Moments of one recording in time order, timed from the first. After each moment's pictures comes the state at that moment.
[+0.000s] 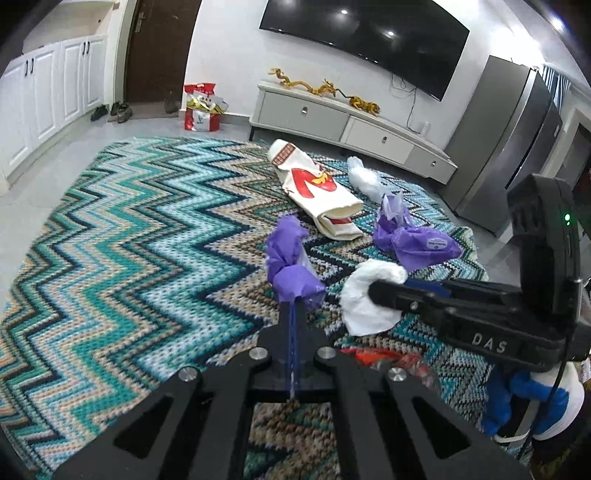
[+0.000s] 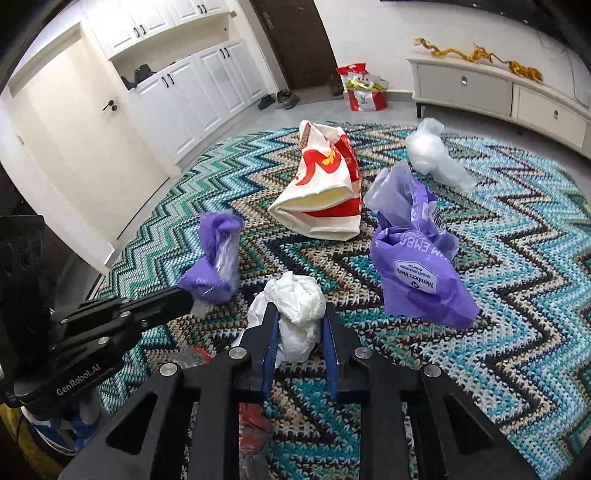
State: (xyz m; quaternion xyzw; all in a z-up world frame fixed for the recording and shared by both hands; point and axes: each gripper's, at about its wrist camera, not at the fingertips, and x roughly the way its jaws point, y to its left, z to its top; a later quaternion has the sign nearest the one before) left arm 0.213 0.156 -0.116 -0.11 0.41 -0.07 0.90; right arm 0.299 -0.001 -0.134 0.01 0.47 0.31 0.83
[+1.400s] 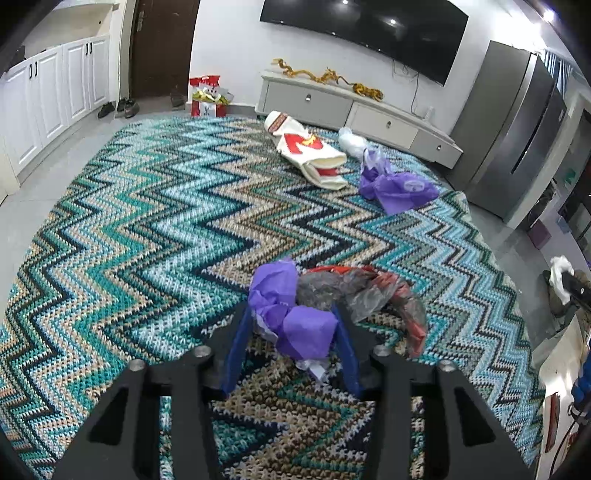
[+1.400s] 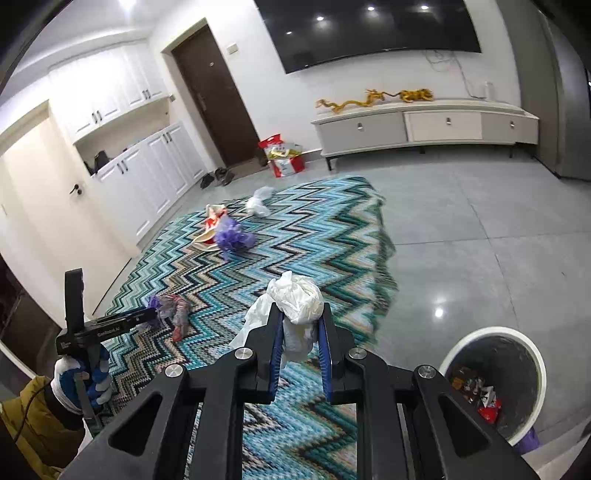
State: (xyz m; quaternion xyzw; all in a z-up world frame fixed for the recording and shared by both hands) left arm 0.166 0.134 -0.123 -0.09 0.43 -0.06 0.90; right arm 0.160 -0.248 -0.062 0.10 0.38 0.18 0.90
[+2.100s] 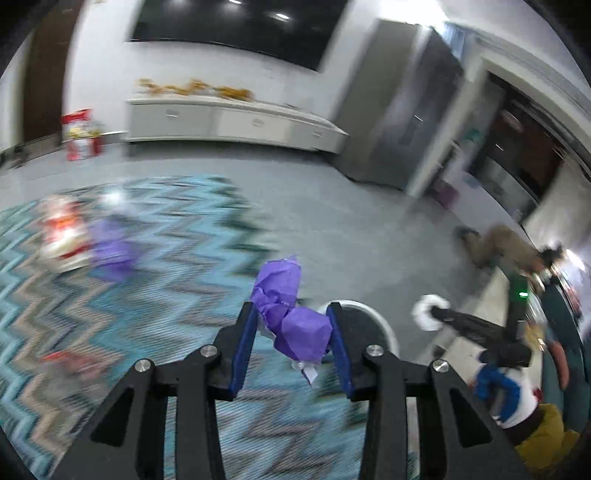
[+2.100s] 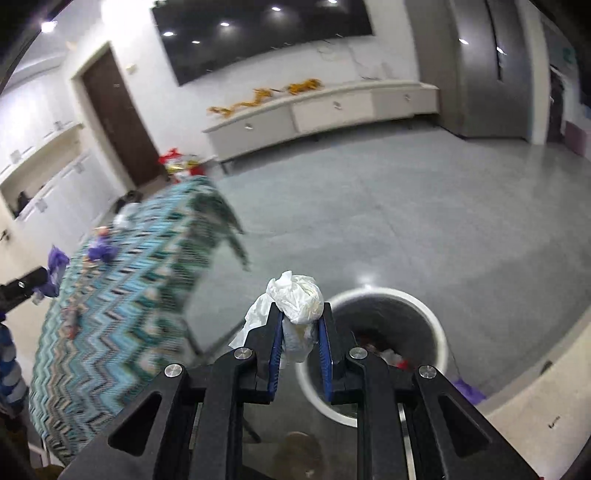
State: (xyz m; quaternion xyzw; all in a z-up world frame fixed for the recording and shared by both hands) left arm 0.186 -0.091 -0.043 -0.06 0.40 -0.29 0.87; right arm 0.135 -0.413 -0.114 0.13 0.41 -0.01 0.90
